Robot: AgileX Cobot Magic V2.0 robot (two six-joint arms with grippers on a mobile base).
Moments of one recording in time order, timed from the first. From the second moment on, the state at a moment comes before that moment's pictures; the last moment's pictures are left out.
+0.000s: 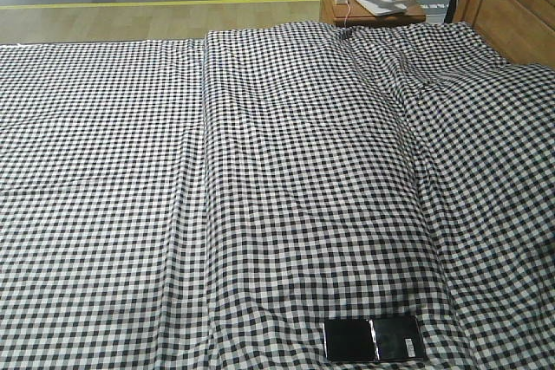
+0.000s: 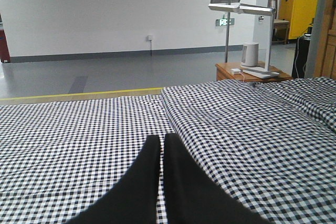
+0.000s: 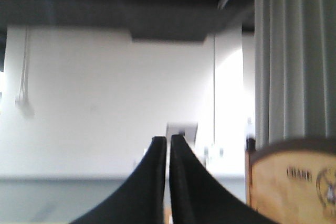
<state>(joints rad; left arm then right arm) -0.03 -0.02 0.03 -0.03 0.07 0.04 -0.01 0.28 -0.66 0.01 0.08 -0.03</state>
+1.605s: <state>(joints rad) -0.03 -0.02 0.03 -0.03 0.07 0.04 -0.13 1.08 -1.06 0.03 0.92 0.07</state>
